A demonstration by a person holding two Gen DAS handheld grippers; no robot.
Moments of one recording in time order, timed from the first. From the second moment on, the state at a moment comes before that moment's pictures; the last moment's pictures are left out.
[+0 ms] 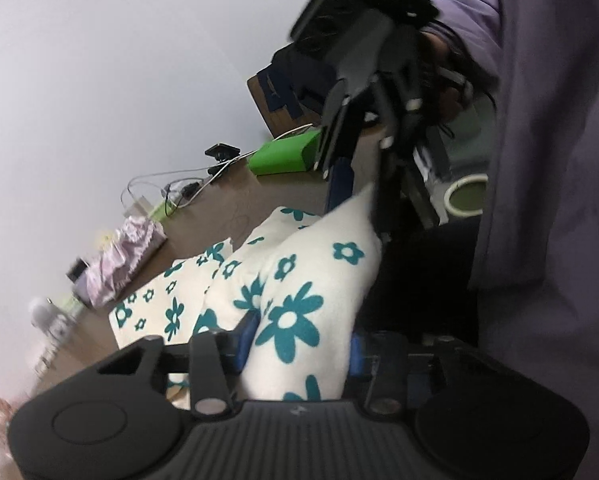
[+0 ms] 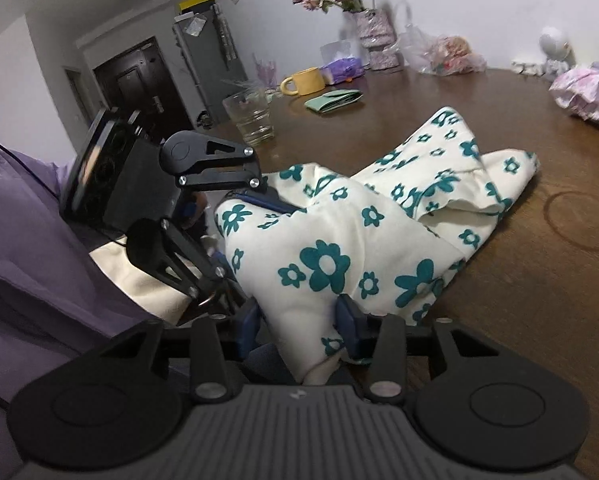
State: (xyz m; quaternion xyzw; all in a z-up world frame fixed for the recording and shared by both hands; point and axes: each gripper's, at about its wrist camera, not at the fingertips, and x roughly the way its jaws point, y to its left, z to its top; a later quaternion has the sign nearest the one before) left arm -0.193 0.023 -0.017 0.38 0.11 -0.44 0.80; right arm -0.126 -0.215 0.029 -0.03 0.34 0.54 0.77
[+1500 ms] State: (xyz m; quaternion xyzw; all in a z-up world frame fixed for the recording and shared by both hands) left arm -0.060 0.083 -0.006 -0.27 0.29 -0.28 0.87; right arm -0.067 -0.255 0.010 0.26 0.33 0.36 0.83
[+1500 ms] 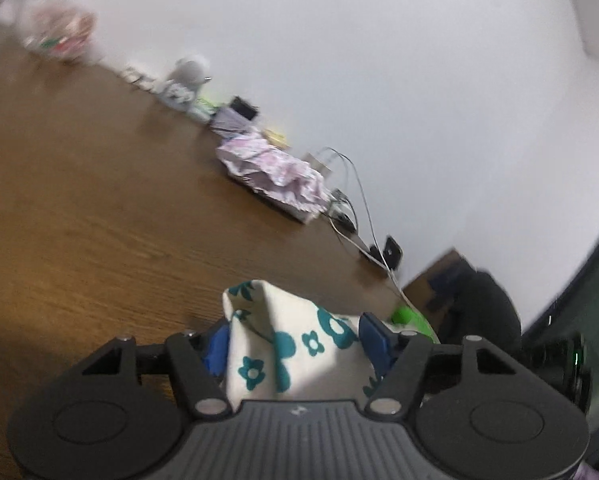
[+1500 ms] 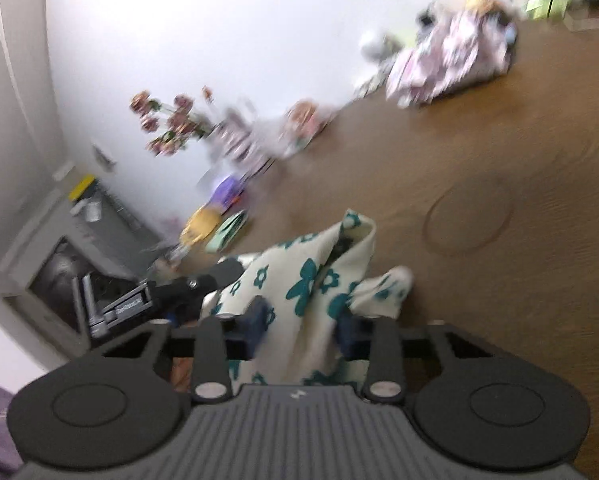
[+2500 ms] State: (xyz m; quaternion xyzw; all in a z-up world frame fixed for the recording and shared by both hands) left arm -0.110 0.028 0.070 -0.05 0.22 -0.23 0.95; right arm -0.133 -0.193 0.032 0.03 0.23 0.27 0.93
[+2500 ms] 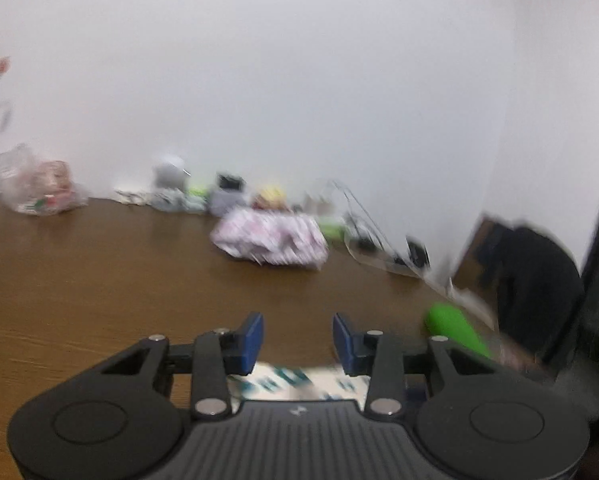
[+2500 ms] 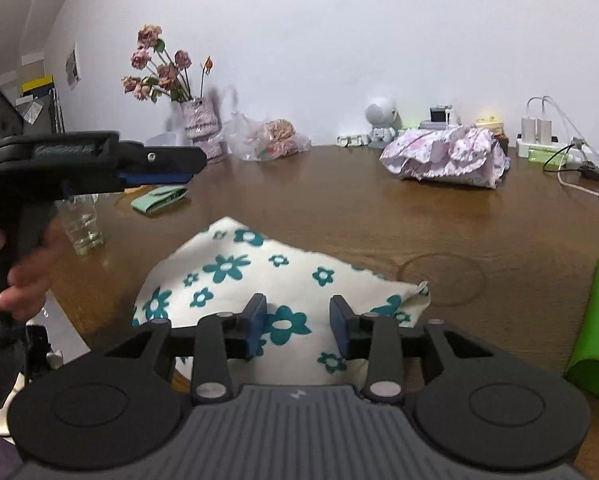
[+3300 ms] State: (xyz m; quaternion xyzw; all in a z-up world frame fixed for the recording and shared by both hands) left arm -0.132 0.102 0.054 -0.14 0.24 -0.26 0.93; right arm -0.161 -0.217 0.041 0.02 0.21 0.28 0.94
